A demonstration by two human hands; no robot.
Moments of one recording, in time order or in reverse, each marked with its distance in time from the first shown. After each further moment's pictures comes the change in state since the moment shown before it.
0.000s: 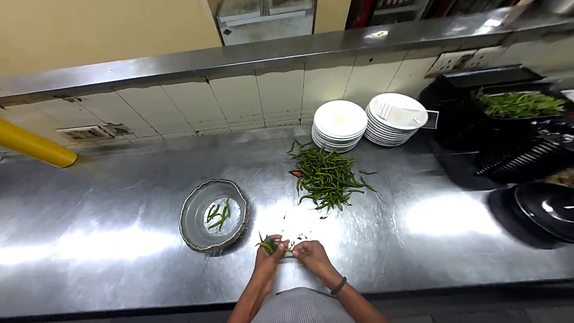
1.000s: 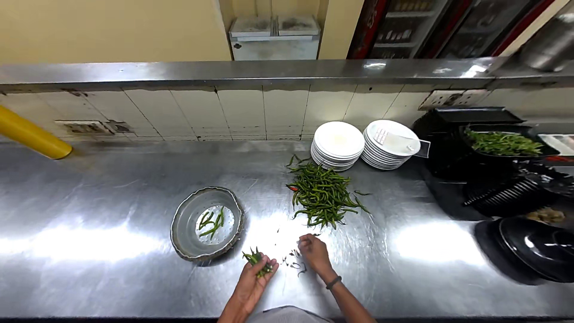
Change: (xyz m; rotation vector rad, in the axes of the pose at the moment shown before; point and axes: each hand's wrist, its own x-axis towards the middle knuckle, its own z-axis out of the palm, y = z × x) left_hand -0.011 0.014 -0.007 -0.557 0.069 -0.160; right_hand 0.049 -0.005 -0.045 -0.363 0.274 -0.084
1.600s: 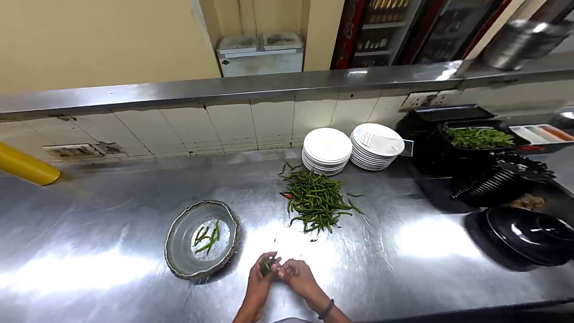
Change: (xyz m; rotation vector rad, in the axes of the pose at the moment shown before) left_hand 0.021 -0.019 0.007 0.772 -0.210 0.372; right_hand -0.052 -0.024 0.030 0.323 -0.266 0.000
